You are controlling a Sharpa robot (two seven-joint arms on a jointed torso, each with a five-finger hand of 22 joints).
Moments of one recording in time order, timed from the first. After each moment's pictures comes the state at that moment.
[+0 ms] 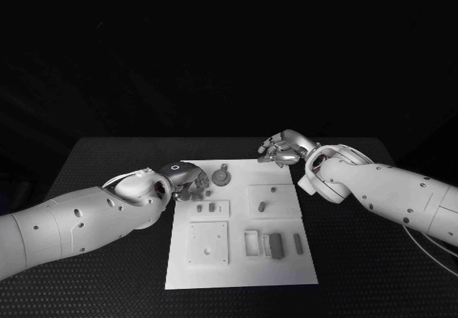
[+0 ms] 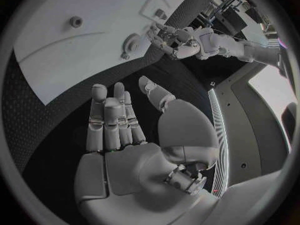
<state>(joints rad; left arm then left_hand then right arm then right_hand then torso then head) 1.26 -0.66 -0.19 1.28 -1.58 -0.30 -0.02 1.65 -0.18 0.19 0.28 0.07 0.85 0.12 0.23 0.40 1.22 0.06 0.08 0.28 1.28 -0.05 1.30 0.62 0.05 1.41 -0.15 0.43 1.31 1.17 -0.73 0.08 1.31 -1.08 -0.33 -0.02 1.03 -0.10 0.56 -0.28 0.11 0.85 0.17 0.22 0.56 1.00 0.07 0.60 0.46 1.16 -0.04 1.31 0.87 0.25 1.06 0.04 0.74 1.31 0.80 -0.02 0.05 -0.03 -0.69</state>
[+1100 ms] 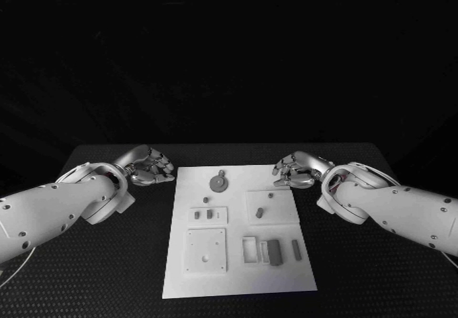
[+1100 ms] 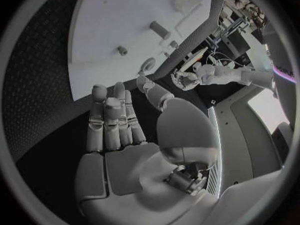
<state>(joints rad) 1.28 -0.85 -0.09 1.29 -0.95 -0.31 0.10 1.59 -0.19 0.22 0.29 0.08 0.91 0.16 0.29 0.46 1.11 0.13 0.10 0.31 1.03 0.02 0.82 0.46 0.06 1.12 -0.07 0.07 1.07 1.16 -0.87 0.00 1.39 -1.27 -0.32 0.01 1.07 -0.11 0.57 -0.28 0.11 0.89 0.16 0.24 0.58 1.03 0.06 0.58 0.44 1.16 -0.05 1.31 0.86 0.25 1.07 0.03 0.74 1.31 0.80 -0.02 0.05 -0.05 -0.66</state>
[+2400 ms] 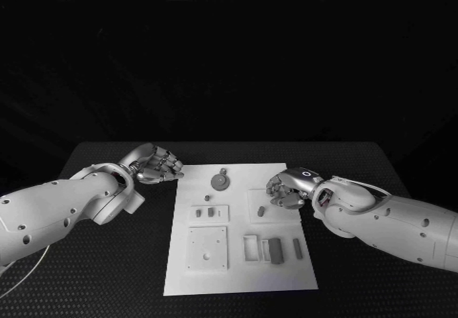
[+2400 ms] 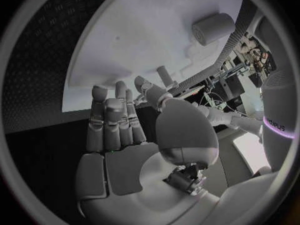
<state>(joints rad) 1.28 -0.85 -0.10 1.34 -0.77 -0.31 0.15 1.61 -0.18 0.19 0.29 0.08 0.91 0.16 0.29 0.48 1.11 0.13 0.10 0.27 1.04 0.04 0.65 0.50 0.02 1.08 -0.06 0.07 0.93 1.13 -0.81 -0.05 1.37 -1.63 -0.34 -0.02 1.09 -0.10 0.60 -0.28 0.11 0.90 0.15 0.25 0.57 1.11 0.06 0.45 0.36 1.20 -0.05 1.31 0.86 0.25 1.09 0.03 0.75 1.31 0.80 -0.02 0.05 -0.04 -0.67</state>
